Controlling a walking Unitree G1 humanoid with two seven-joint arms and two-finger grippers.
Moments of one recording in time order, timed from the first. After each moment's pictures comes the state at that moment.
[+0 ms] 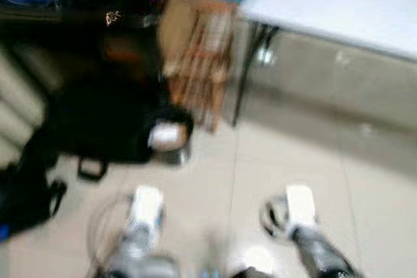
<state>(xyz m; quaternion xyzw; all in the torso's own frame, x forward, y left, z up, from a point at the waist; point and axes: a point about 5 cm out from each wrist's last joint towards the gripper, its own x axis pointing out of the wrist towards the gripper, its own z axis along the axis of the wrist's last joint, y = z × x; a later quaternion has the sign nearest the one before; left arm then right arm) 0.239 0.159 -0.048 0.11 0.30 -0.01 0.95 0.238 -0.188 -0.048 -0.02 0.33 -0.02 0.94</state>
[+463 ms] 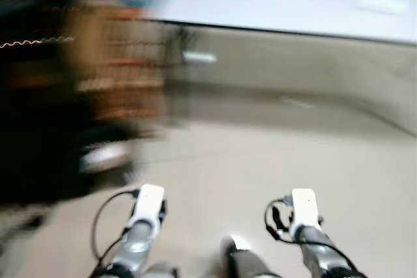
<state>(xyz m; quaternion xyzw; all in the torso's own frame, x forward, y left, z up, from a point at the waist) 0.246 0.172 -0.041 0.12 0.29 0.00 0.95 0.239 -0.183 -0.048 -0.02 0.33 -0.01 0.94</state>
